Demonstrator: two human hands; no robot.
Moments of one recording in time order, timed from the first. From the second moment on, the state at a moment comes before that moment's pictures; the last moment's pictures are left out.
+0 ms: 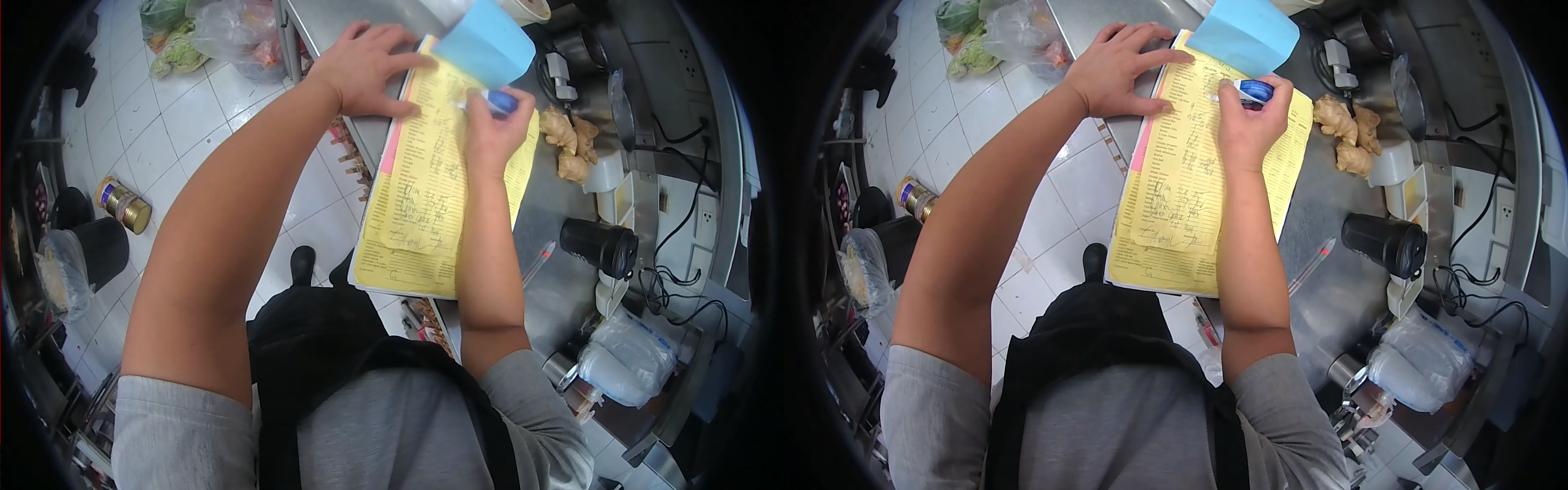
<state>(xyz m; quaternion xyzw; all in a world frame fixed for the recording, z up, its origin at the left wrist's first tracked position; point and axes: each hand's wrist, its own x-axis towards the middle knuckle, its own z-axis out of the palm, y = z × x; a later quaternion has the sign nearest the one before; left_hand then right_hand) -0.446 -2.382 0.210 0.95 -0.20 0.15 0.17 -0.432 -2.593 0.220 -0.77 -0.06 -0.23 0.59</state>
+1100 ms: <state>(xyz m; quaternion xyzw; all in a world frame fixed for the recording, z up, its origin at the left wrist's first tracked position) -0.445 -2.384 0.215 0.96 -0.21 0.13 0.14 -0.604 -2.825 0.283 -0.93 0.27 -0.04 0.25</state>
